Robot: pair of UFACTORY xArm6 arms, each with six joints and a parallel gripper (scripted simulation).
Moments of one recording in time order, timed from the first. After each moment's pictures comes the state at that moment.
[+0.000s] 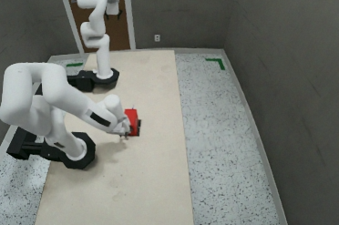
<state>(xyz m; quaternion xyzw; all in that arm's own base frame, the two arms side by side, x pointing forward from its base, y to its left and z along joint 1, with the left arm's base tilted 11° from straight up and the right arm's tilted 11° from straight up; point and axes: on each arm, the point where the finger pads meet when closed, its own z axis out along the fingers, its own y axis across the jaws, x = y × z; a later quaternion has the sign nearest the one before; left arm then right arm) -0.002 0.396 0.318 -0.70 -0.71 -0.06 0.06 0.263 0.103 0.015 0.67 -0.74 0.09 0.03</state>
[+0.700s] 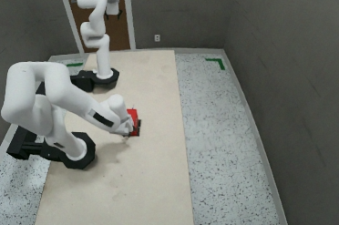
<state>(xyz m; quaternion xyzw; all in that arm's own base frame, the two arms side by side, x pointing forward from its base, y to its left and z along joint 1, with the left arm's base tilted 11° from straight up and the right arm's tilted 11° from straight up) -0.002 0.396 0.318 -0.70 -0.71 -0.06 0.06 0.281 0.102 0.019 0.67 -0.74 0.09 0.03</state>
